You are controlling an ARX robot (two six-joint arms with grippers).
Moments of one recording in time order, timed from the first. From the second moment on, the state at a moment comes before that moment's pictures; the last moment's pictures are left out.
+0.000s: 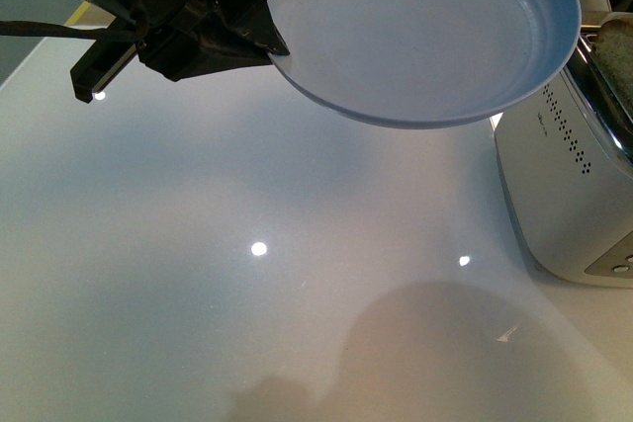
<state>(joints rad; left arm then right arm) -0.40 1.76 1.08 -0.13 0.32 -0.78 0.00 0.19 0.02 0.19 0.00 0.01</state>
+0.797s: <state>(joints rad) -0.40 1.76 1.08 -0.13 0.32 -0.78 0.00 0.01 0.02 0.00 0.00 0.00</state>
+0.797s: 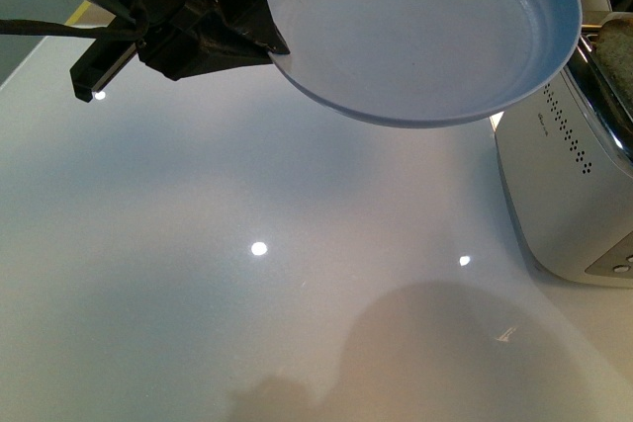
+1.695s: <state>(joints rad) 0.10 2.15 1.24 -0.13 0.41 -0.44 0.00 0.01 0.02 0.00 0.00 0.00</state>
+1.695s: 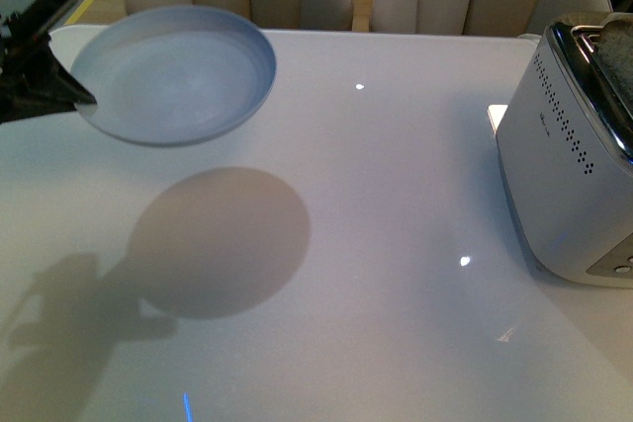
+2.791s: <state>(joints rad) 0.14 2.45 1.26 -0.01 0.47 -0.23 0.00 0.01 0.02 0.00 0.00 0.00</state>
